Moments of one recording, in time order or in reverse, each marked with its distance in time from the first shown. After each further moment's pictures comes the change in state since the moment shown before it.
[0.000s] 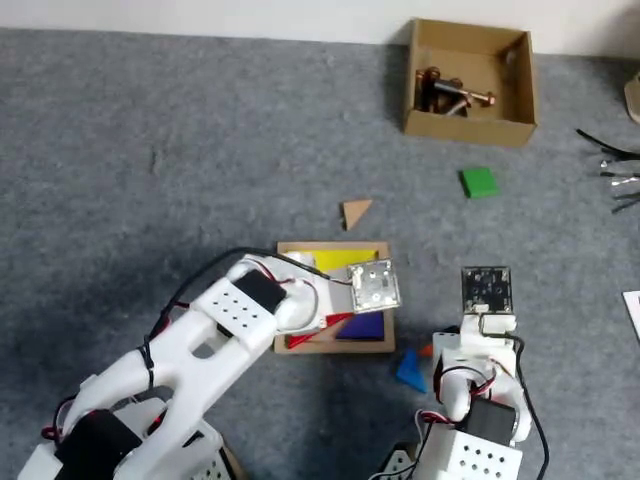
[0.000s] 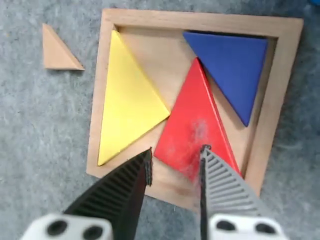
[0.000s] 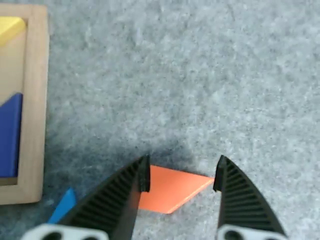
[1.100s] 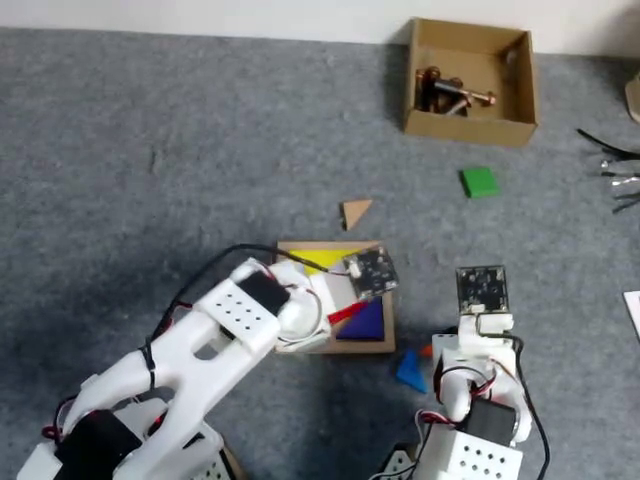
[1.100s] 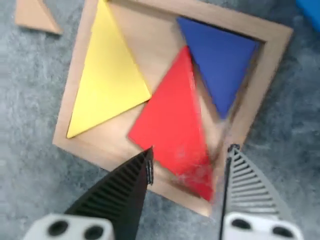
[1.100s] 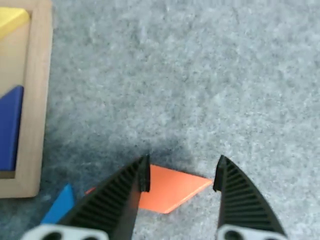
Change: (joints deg) left arm 0.8 0.0 0.1 5.0 14.3; right arm 0.0 0.0 0.0 0.0 2.8
